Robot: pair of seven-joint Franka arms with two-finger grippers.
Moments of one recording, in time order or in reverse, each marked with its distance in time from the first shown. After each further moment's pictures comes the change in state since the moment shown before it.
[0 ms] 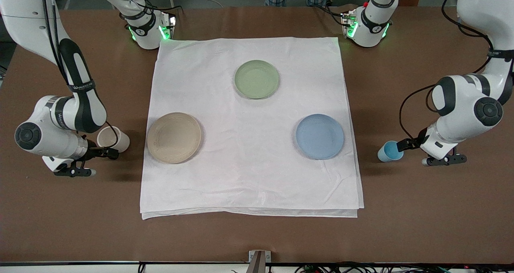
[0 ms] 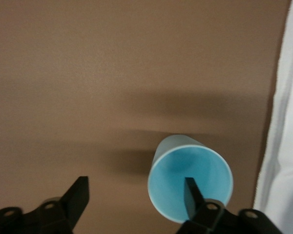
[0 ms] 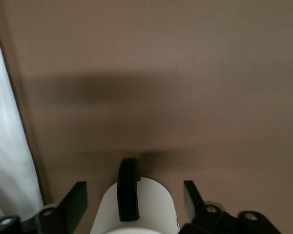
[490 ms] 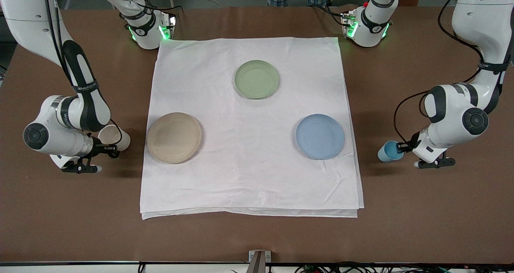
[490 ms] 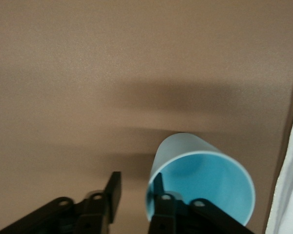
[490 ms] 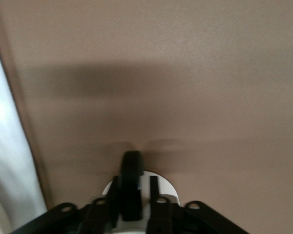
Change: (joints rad) left arm 0.000 0.049 -0.001 0.002 0.000 0.012 0.000; right arm 0.001 -0.006 0.006 -0.022 0.023 -0.026 0.002
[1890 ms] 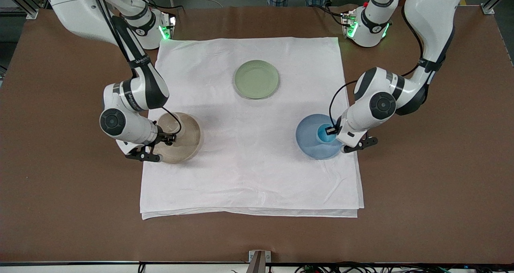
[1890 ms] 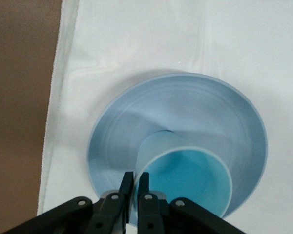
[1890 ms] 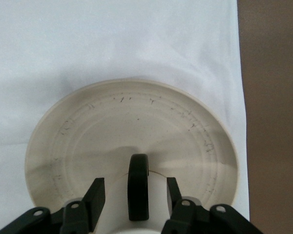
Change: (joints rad) left arm -0.128 -0.019 -0.319 -0.032 0.000 -0.086 -0.640; right arm 0.237 -0.079 0.132 -0.055 0.033 -0.018 0.432
